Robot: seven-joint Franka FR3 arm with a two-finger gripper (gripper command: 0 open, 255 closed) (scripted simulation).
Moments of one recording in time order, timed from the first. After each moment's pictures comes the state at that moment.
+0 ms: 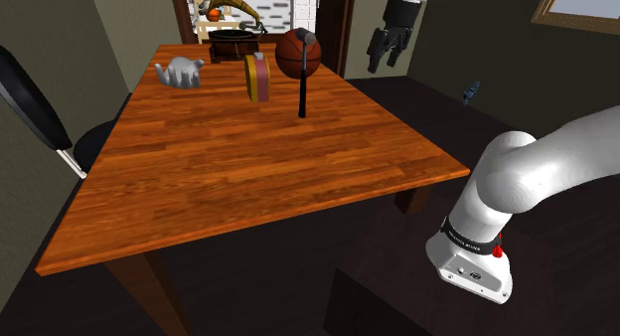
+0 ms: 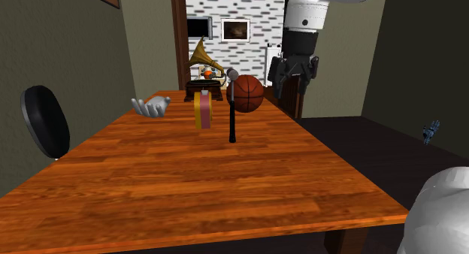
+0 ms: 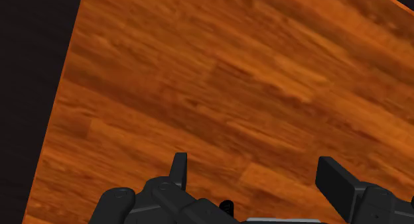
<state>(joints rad) -0.01 -0.74 -0.06 -2.29 -0.08 1.71 0.08</state>
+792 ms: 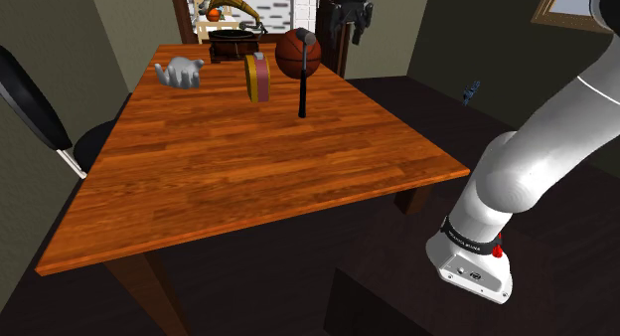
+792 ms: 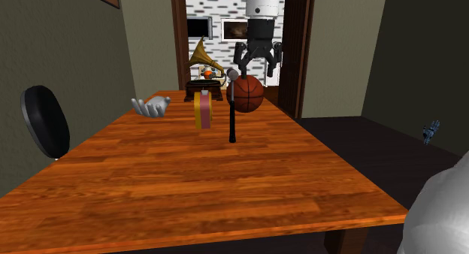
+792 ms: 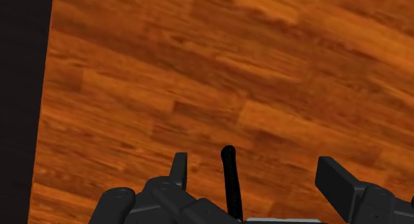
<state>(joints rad) -0.02 -0.31 -0.02 -1.85 -0.06 1.65 0.21</state>
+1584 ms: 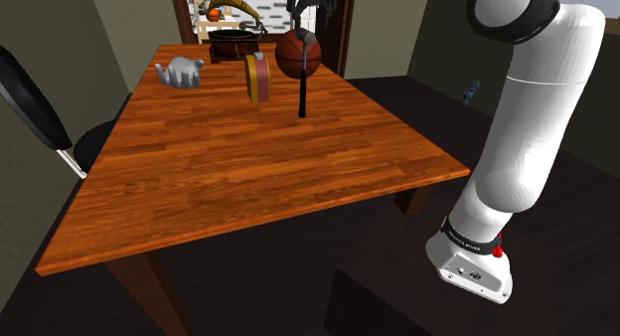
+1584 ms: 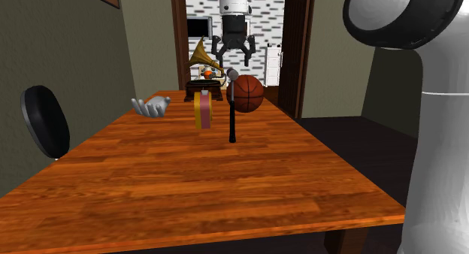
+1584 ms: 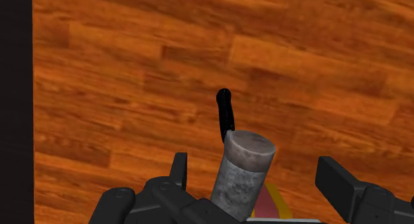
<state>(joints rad) -0.03 0.17 -0.02 -1.20 -0.06 1.45 0.31</state>
